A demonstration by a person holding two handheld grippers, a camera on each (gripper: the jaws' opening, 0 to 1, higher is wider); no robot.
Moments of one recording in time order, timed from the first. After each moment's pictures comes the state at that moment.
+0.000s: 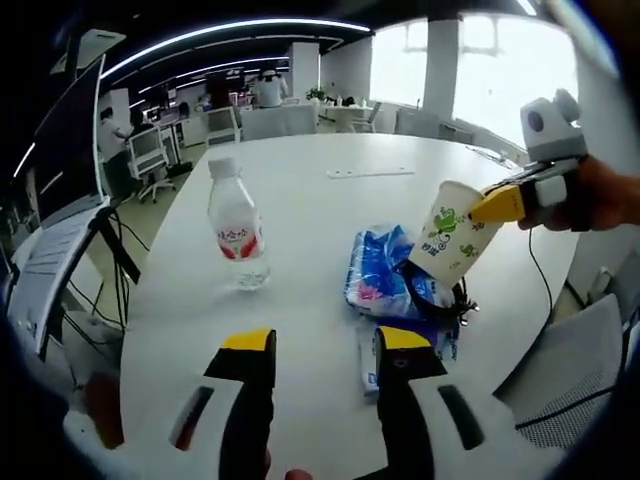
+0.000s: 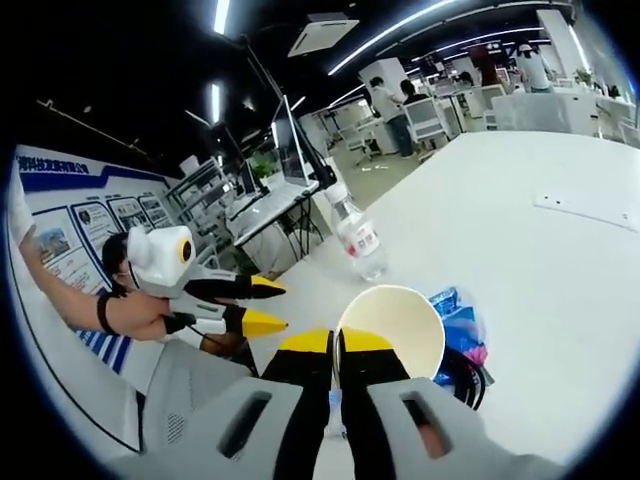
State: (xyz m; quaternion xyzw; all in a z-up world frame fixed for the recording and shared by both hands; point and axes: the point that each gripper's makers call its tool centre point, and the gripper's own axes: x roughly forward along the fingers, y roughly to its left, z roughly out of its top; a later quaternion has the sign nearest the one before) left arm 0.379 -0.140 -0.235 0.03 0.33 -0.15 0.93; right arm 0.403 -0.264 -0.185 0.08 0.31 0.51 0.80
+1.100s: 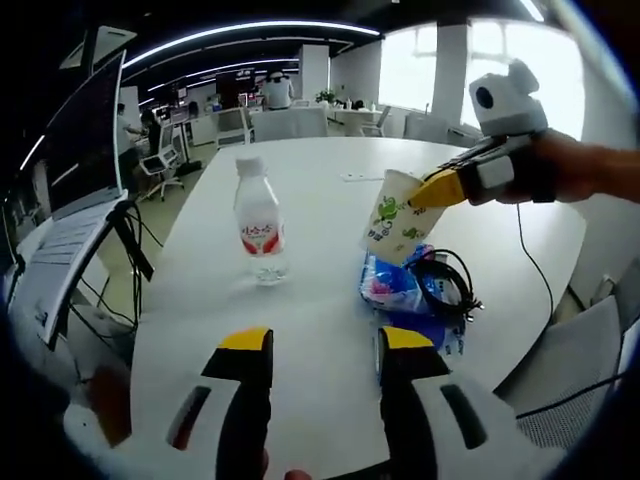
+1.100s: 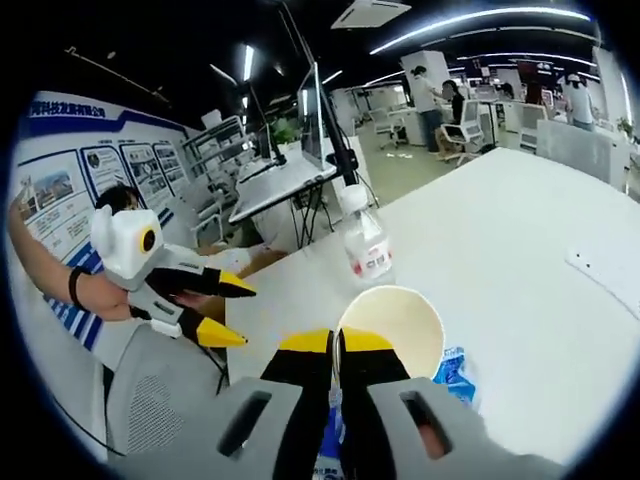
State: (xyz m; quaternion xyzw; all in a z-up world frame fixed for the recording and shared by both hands) left arm 0.372 -0.119 -0.231 0.02 0.32 -0.13 0.94; right arm 0.444 -0.206 -0.189 -0.03 0.30 0.56 0.77
